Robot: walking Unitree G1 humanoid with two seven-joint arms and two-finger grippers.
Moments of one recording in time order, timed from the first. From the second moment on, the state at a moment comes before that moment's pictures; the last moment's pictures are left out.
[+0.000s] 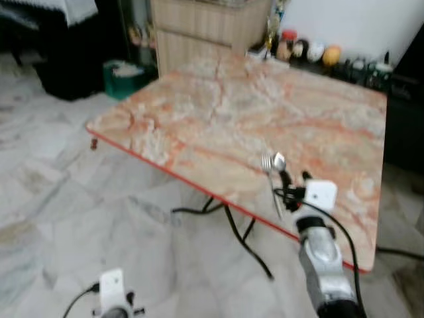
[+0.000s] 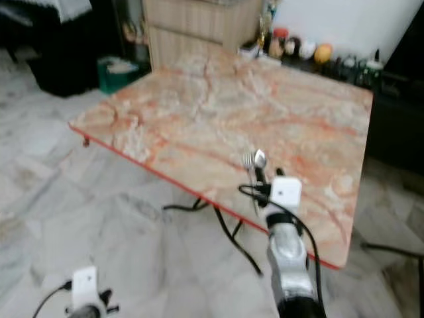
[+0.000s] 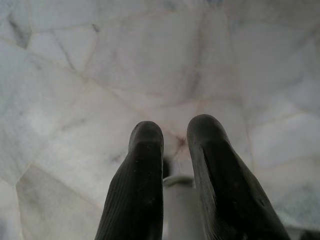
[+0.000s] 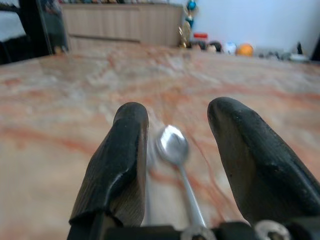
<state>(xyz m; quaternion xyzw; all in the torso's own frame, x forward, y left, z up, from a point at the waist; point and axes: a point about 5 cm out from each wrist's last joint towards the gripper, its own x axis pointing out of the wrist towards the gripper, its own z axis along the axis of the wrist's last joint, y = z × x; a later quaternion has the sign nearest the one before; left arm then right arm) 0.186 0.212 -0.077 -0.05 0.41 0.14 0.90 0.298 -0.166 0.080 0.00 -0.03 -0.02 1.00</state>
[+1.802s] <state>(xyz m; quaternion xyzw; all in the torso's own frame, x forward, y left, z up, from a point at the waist) 0.176 0.221 -0.080 -0.05 0.43 0.14 0.89 0.342 -0.127 0.063 -0.01 0.15 0.04 0.99</state>
